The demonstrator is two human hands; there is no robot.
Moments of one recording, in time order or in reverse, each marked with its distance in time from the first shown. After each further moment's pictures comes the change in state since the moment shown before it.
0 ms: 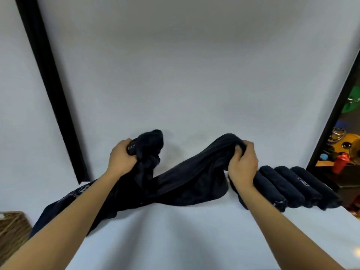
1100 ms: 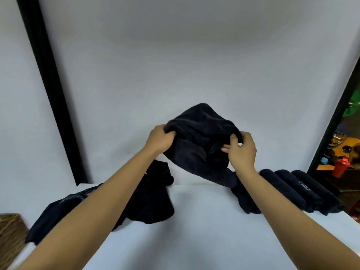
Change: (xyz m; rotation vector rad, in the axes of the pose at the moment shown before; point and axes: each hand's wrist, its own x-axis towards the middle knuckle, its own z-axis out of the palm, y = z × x) left_hand 0.024 0.131 0.035 -0.194 -0.123 -0.060; right_hand 0.031 -0.036 0.002 0.406 -0.141 0.184
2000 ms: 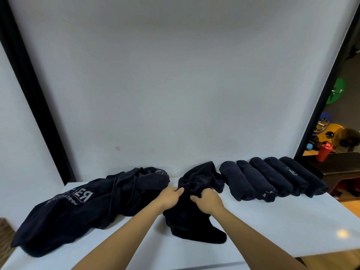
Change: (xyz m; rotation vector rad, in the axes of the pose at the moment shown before) left_hand -0.092 -0.139 0.123 0.014 -0.599 -0.376; right_hand -0.091 0.147 0.004 -0.955 -0.609 0.384
